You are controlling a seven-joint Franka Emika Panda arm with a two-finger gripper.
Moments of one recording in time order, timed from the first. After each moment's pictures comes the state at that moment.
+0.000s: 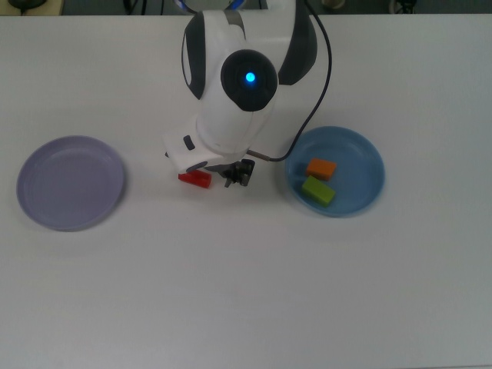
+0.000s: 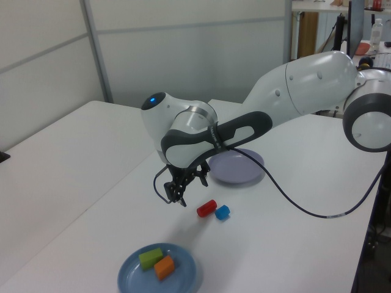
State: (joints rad) arm 0.03 0.52 0.08 -1.49 -0.26 1.86 0.51
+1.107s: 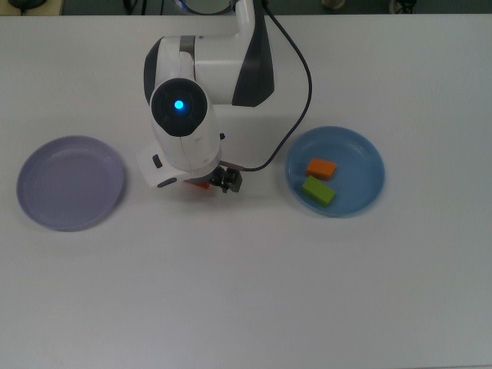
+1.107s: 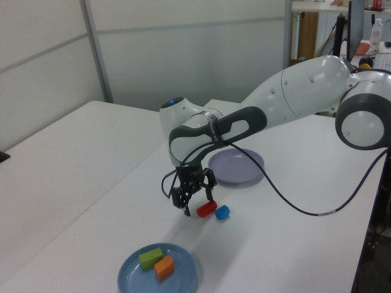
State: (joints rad) arm -0.04 0.56 0.06 -1.53 -0.01 1.94 0.35
